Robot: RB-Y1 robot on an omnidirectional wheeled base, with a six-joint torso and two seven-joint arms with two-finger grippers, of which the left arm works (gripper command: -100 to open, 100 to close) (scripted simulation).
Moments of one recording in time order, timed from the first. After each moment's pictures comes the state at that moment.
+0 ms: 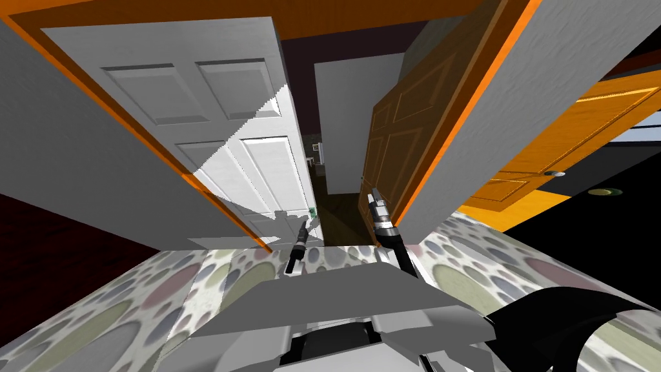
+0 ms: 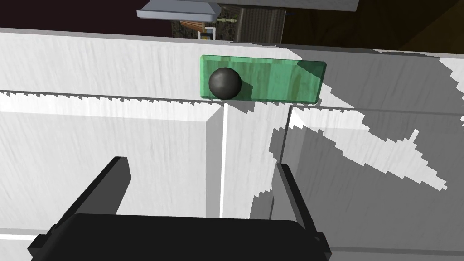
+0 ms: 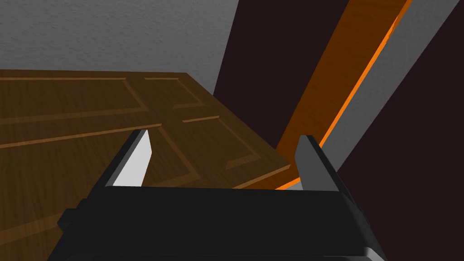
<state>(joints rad) -0.15 0.07 -0.05 -0.65 -0.01 -0.80 0.07</state>
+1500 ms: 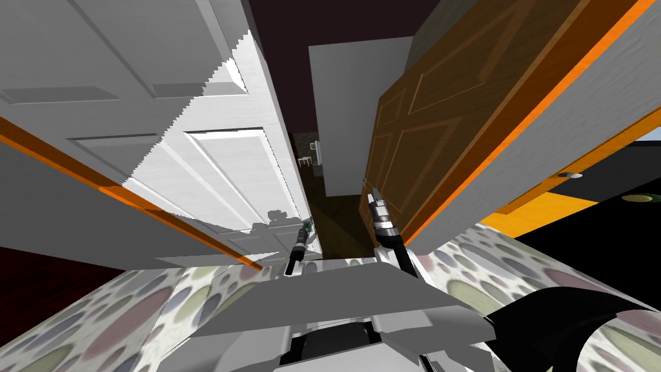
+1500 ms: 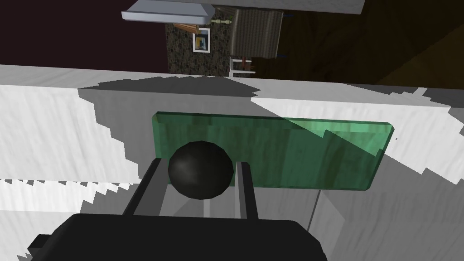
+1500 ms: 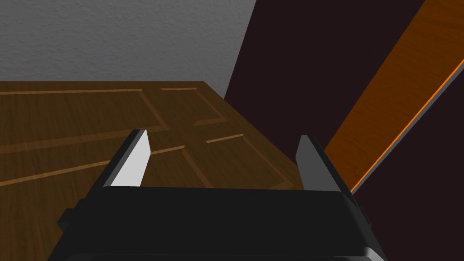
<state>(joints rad) -0.14 0.06 -0.04 -0.64 0.00 -0.81 0.06</state>
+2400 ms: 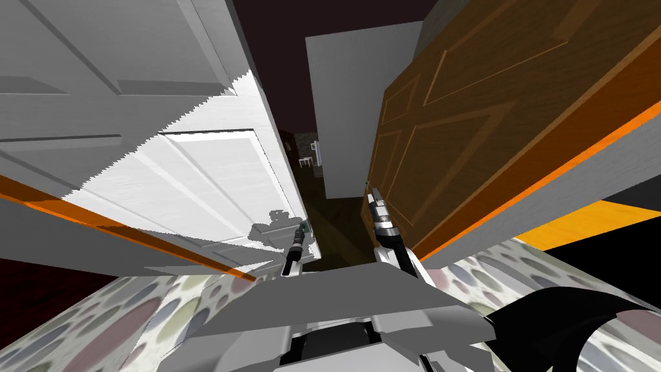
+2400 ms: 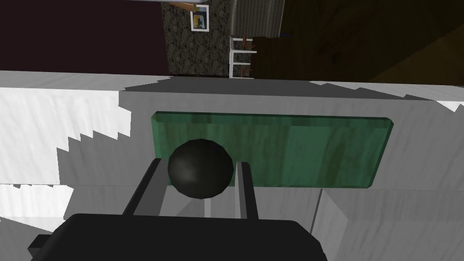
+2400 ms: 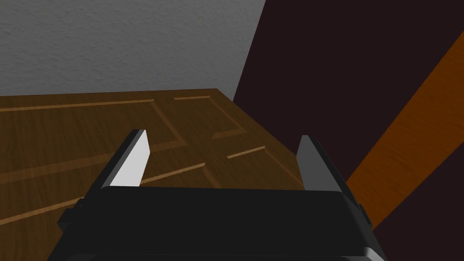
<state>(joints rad) -0.15 0.08 0.01 -0.61 0.03 -0.81 0.05</state>
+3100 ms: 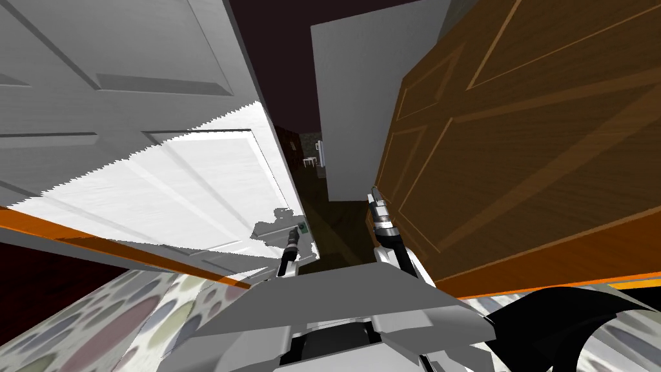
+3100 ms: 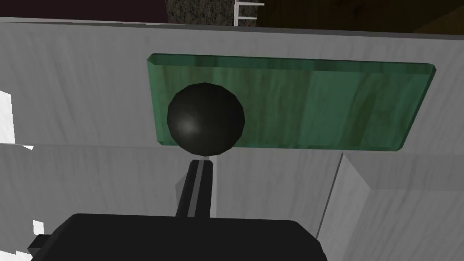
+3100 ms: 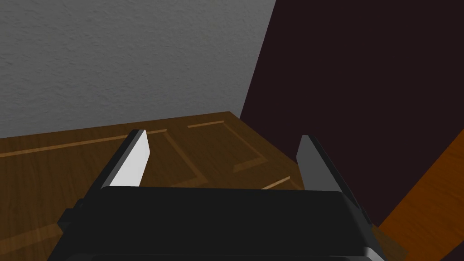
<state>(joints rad) -0.16 0.10 0.09 -0.60 0.07 -0.81 0.02</state>
